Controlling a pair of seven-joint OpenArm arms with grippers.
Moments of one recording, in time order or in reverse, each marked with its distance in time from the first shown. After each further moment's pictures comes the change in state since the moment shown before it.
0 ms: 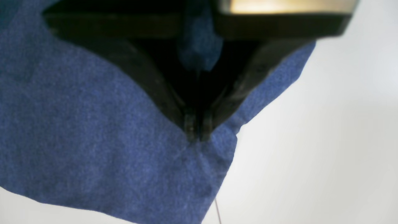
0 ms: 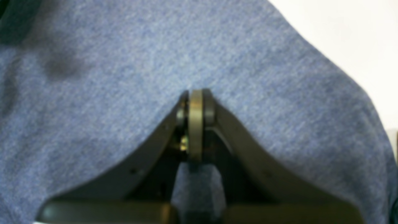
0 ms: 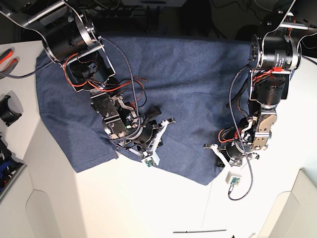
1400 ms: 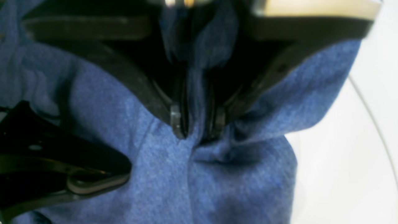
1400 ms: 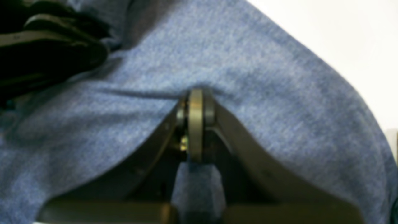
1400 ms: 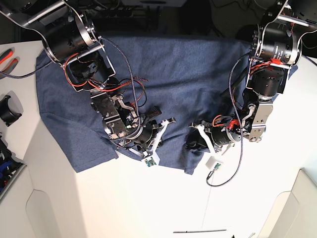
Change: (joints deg) left arm 3.9 -1.0 9.0 1.5 -12.8 -22.1 13.0; right arm 0.0 0.0 0.0 0.0 0.0 0.0 0.0
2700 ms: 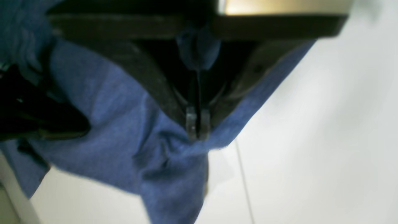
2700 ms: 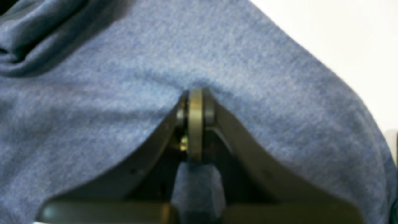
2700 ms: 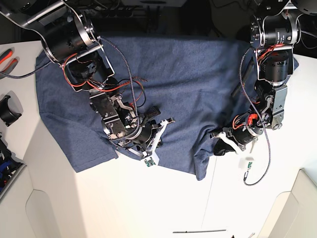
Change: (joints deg) left arm 4.9 0.5 -19.5 8.1 -3.0 5.4 -4.7; right arm 0.0 0.6 0.0 0.0 0.0 0.3 0.0
